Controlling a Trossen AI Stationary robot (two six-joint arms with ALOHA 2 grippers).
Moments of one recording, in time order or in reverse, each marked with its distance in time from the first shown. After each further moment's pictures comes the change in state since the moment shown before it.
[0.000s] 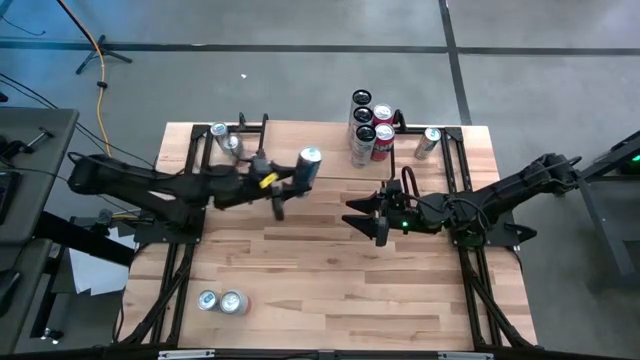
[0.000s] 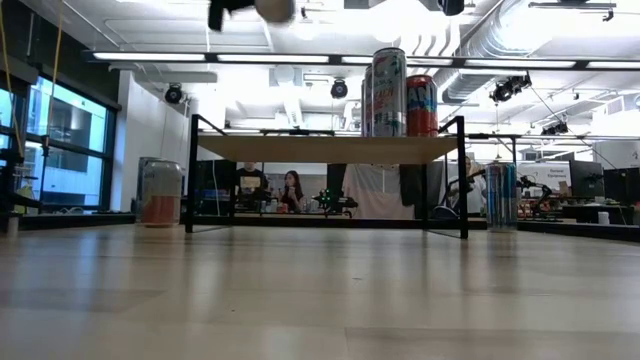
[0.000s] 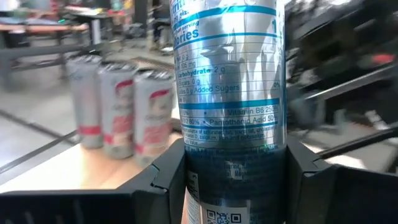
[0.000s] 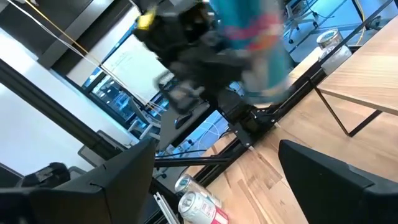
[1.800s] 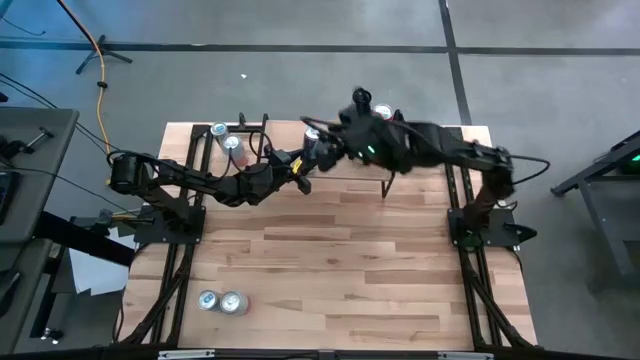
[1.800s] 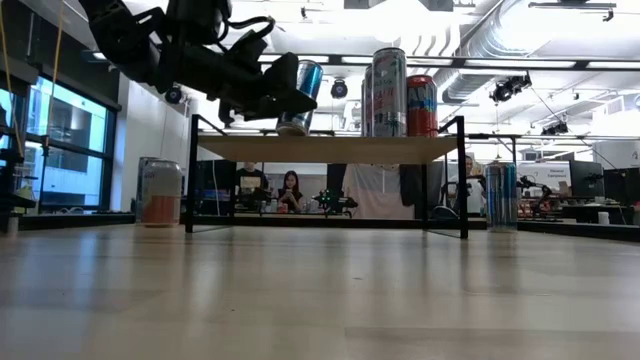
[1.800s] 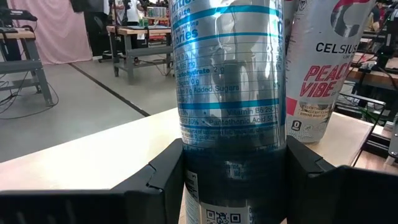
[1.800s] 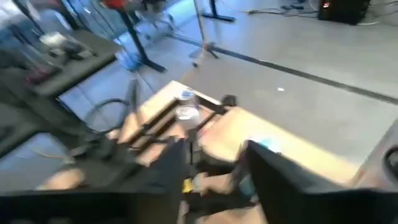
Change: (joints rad) left arm 0.237 0.409 -0.191 0.554 -0.183 0.033; right arm -0.321 0.571 1.336 -1.284 0.137 -0.156
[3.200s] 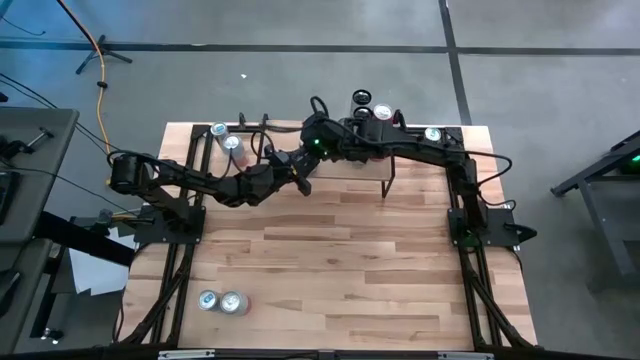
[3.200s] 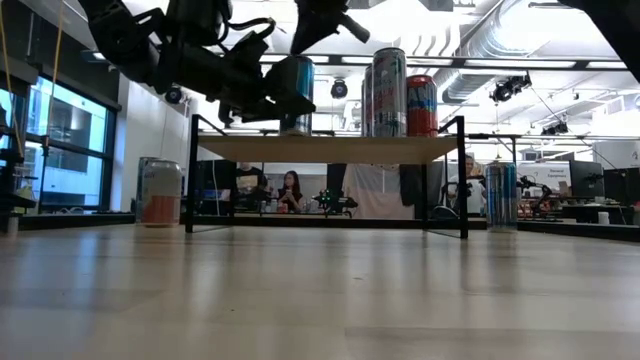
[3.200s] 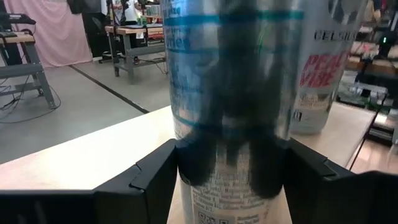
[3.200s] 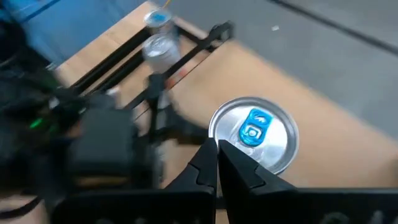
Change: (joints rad) left arm 0.002 0.002 -0.003 -0.014 -0.001 0.027; right arm -0.153 0.260 0.076 -0.095 -0.244 -0.027
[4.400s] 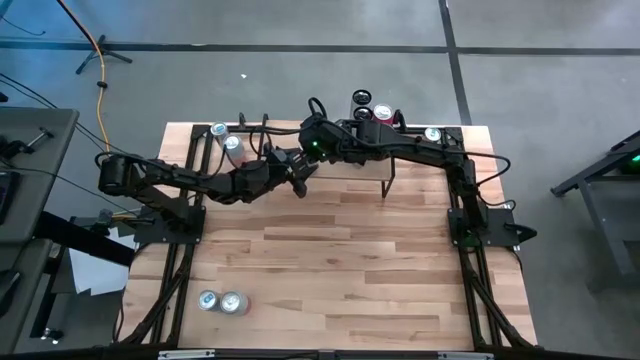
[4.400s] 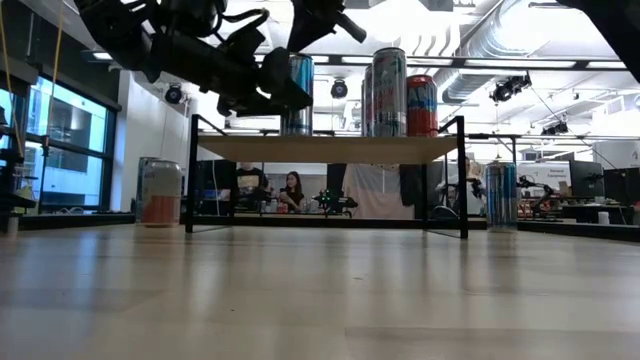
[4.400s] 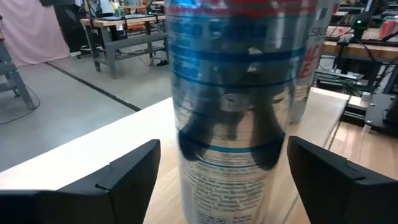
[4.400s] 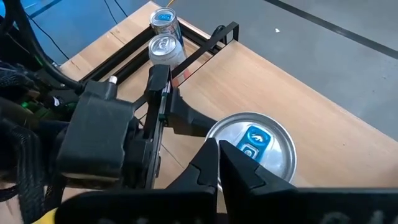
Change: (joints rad) left arm 0.006 -0.100 -0.001 -0.128 0.103 0.027; right arm 0.010 0.008 0.005 0.028 0.017 -0.011
